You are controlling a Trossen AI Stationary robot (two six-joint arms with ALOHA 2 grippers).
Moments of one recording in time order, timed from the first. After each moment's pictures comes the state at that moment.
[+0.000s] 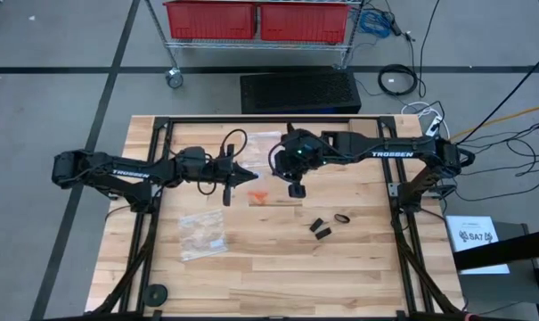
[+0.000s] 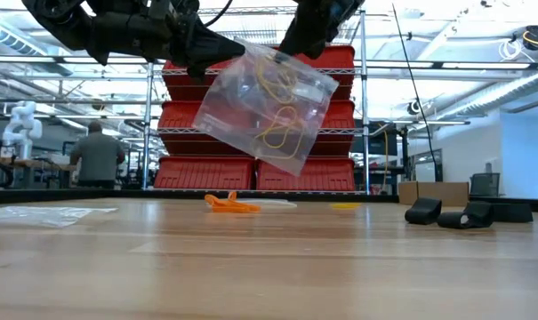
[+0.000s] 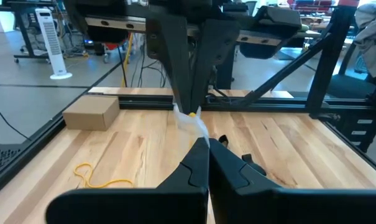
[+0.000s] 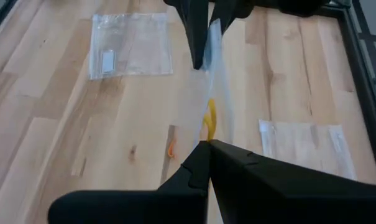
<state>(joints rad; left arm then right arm) 0.16 1.19 0.54 0.57 0.20 0.01 -0.12 1.62 1.45 -0.60 -0.11 -0.20</state>
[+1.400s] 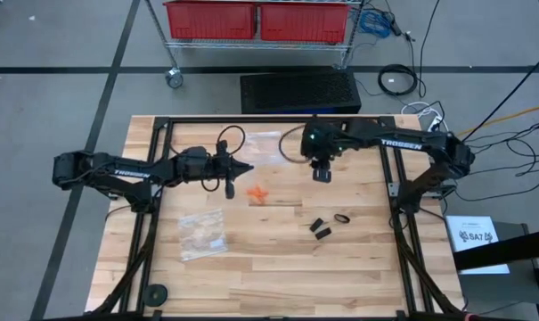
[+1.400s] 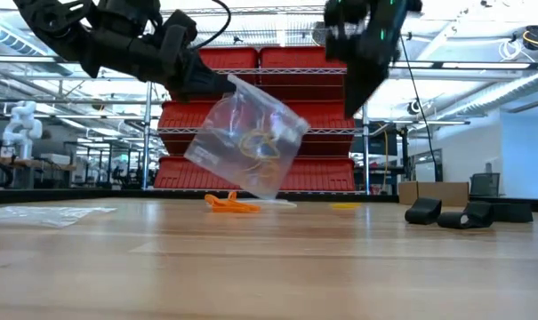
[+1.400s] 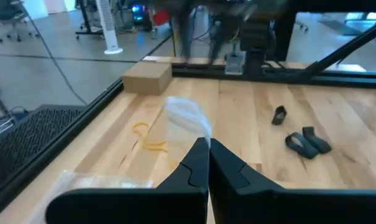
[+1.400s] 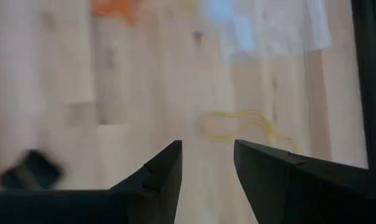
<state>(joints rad) 0.21 1.20 0.47 0.55 0.05 0.04 -0.34 1.53 1.30 -0.93 -0.03 -0.24</state>
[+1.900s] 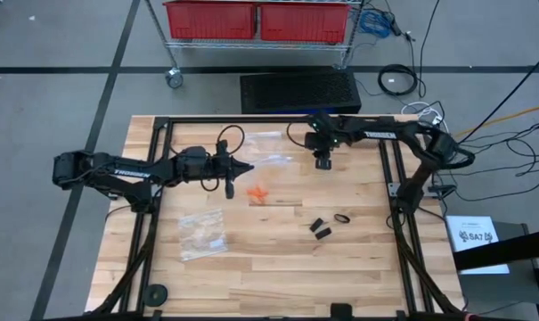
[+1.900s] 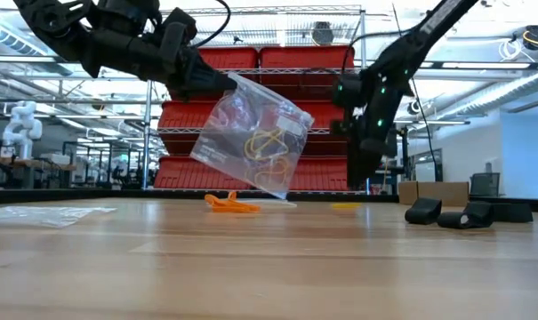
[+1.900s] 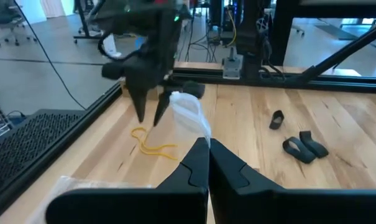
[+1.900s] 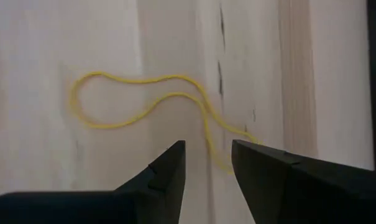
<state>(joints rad) 0.21 1.20 0.47 0.56 0.06 0.04 -0.63 1.71 1.02 -0.47 -0.06 -0.56</state>
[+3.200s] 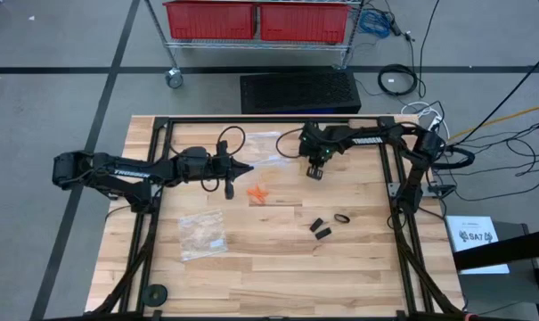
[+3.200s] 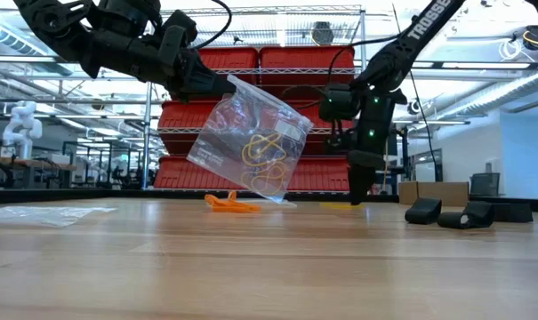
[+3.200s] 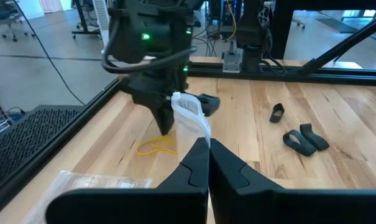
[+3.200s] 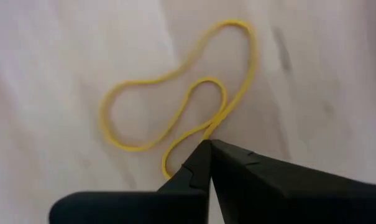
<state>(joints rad) 0.22 1.20 0.47 0.54 0.06 0.05 -0.48 1.82 1.02 -0.53 -0.04 -0.17</state>
